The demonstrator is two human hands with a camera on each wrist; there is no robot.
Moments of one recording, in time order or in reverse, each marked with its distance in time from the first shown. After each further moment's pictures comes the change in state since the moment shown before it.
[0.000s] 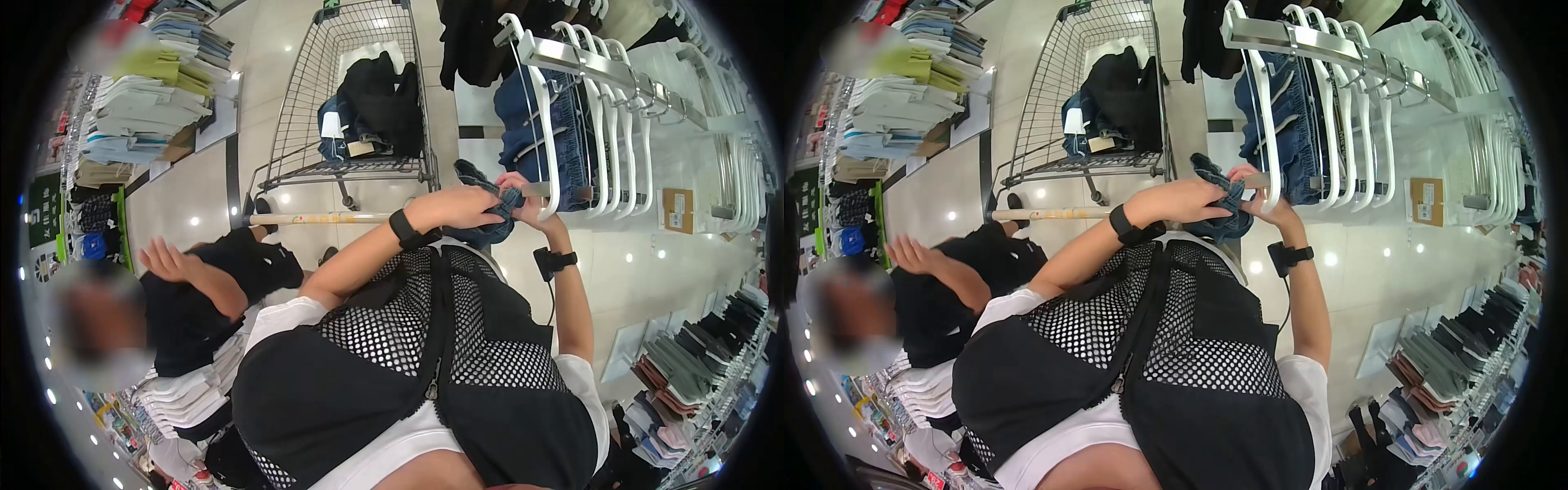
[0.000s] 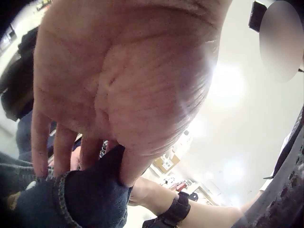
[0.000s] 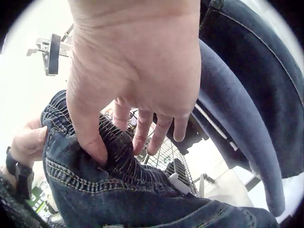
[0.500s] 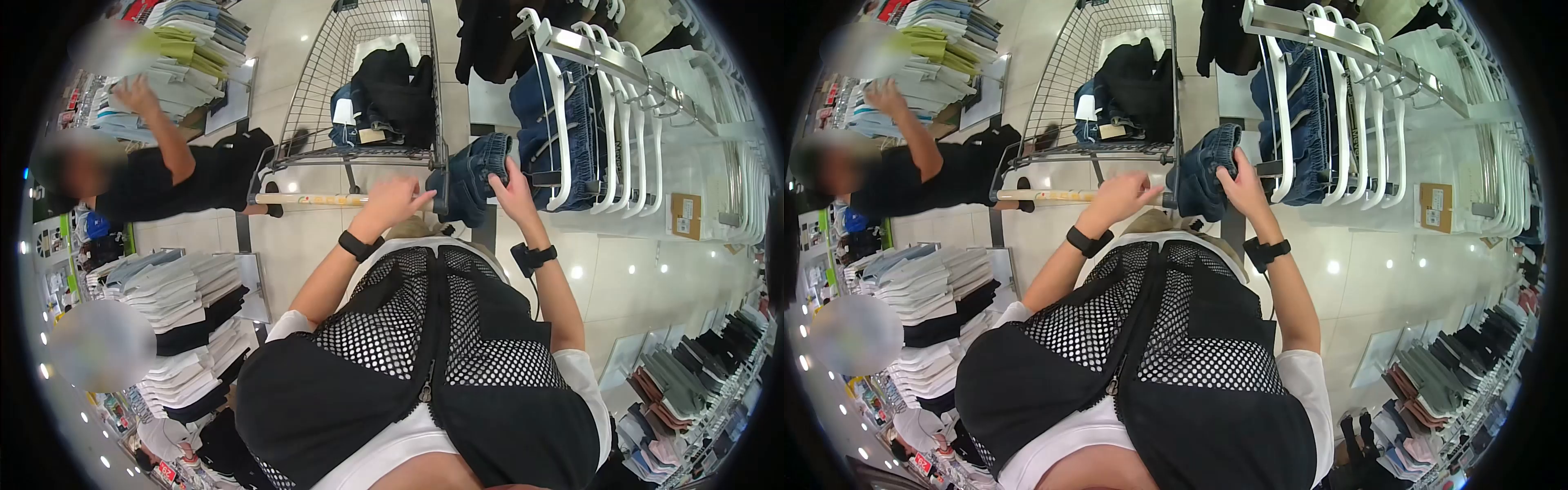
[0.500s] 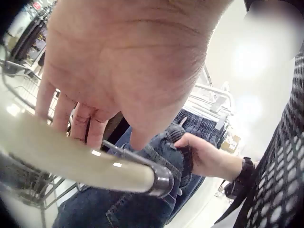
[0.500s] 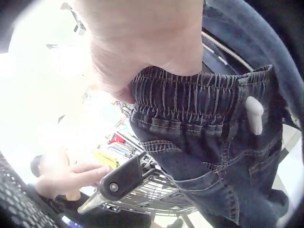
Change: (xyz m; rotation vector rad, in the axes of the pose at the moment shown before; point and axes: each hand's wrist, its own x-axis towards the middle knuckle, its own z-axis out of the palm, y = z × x) left_hand -0.115 -0.072 0.040 0.259 0.537 -0.431; right_hand 0.033 -0.012 0.069 0.138 0.368 0.132
